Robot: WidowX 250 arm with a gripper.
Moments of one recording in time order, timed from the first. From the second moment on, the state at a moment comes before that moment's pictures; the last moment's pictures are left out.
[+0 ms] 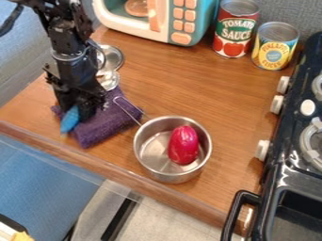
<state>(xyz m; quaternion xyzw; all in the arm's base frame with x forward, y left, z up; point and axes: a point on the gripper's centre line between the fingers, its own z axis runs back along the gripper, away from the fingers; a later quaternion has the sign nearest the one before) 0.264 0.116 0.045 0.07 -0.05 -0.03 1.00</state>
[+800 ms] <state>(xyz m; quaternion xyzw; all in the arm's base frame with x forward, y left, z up) 0.333 0.043 0.124 0.06 -0.12 -0.06 0.99</state>
